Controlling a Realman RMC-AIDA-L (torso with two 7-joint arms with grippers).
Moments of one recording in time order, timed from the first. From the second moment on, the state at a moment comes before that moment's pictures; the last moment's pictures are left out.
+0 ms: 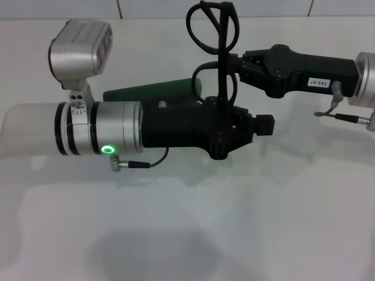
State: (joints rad) left arm -0.79 -2.10 0.73 0.21 1.85 1.67 -1.23; right arm 0.73 2.03 -1.05 -0.47 -1.45 -1.54 1.46
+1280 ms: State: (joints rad) left arm -0.37 -2.04 0.73 0.48 1.93 1.55 -1.15; right arm 0.91 2.03 -1.58 -0.57 -1.48 -1.05 1.37
